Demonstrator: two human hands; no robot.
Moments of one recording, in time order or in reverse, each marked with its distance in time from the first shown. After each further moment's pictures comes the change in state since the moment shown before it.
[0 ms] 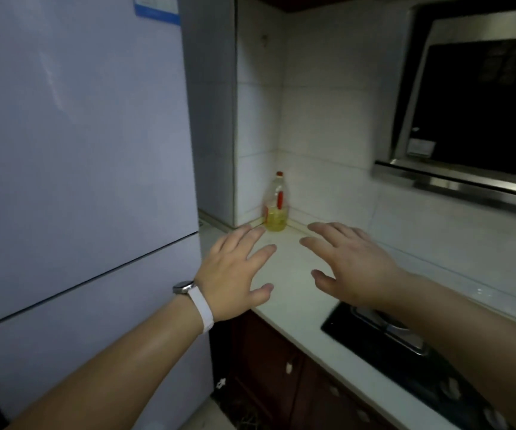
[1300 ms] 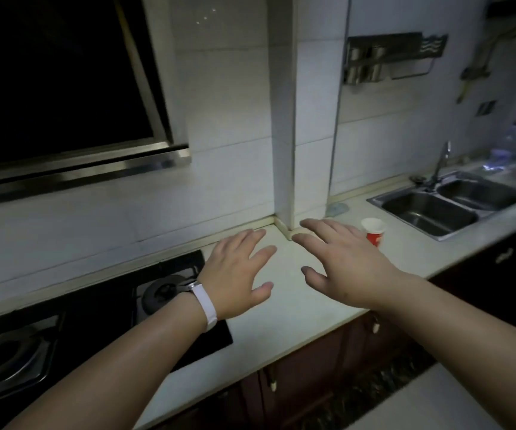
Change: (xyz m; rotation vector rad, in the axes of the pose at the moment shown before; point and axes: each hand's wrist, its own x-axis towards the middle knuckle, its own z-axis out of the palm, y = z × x) left_hand 0.143 0.781 0.015 -0.518 -0.068 1.023; right_hand -0.725 0.213 -0.135 -0.239 -0.122 1.127
